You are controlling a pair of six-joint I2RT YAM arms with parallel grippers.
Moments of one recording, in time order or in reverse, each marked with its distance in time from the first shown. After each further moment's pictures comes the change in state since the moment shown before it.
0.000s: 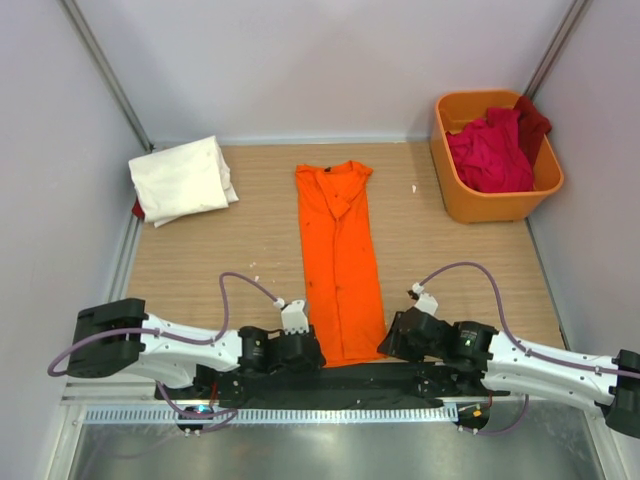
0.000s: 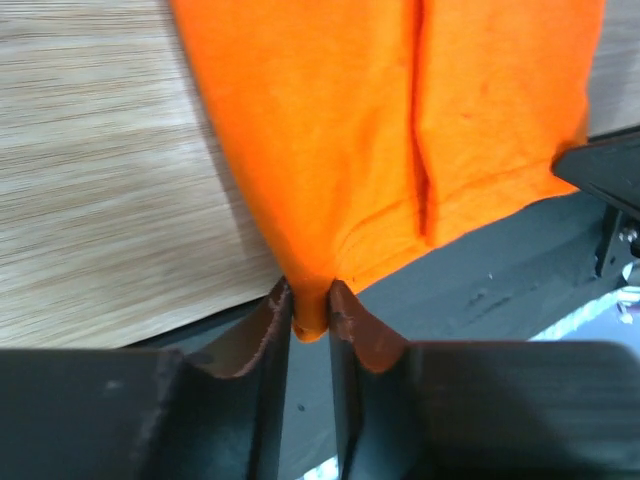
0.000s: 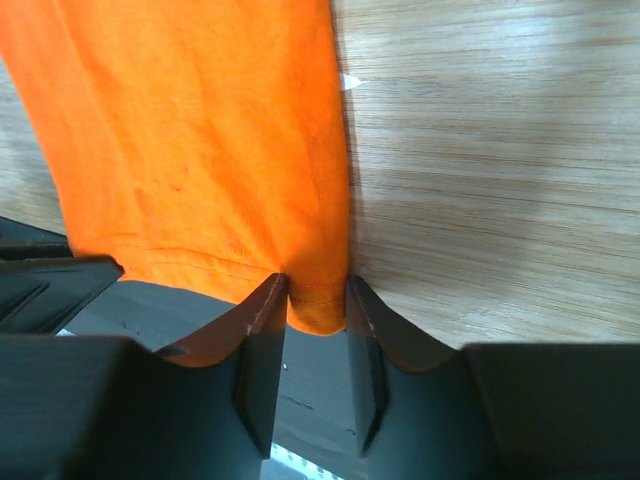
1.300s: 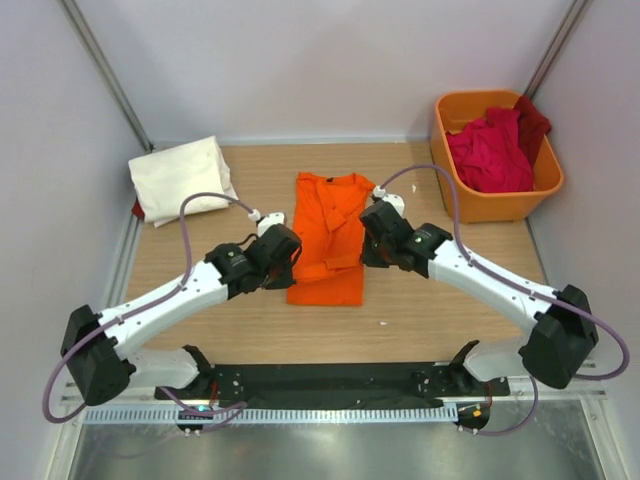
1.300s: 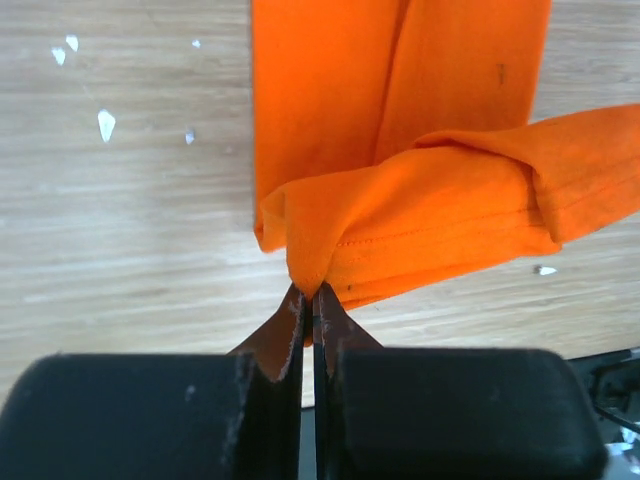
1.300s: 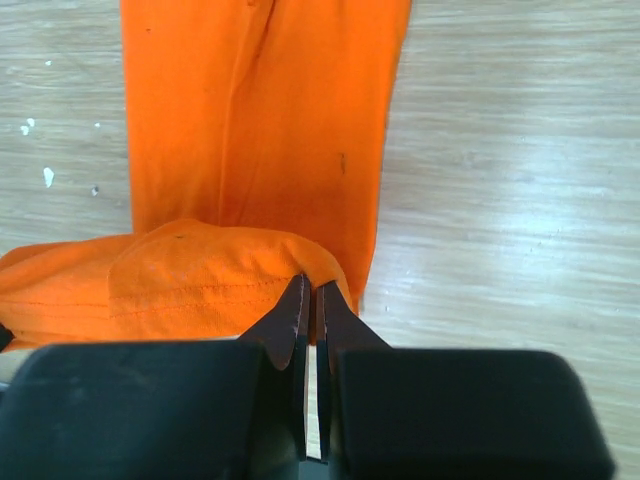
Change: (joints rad) left arm 0.589 -0.041 0.537 -0.612 0.047 0.568; right arm -0.371 0.685 0.809 -0.070 0.085 -0.544
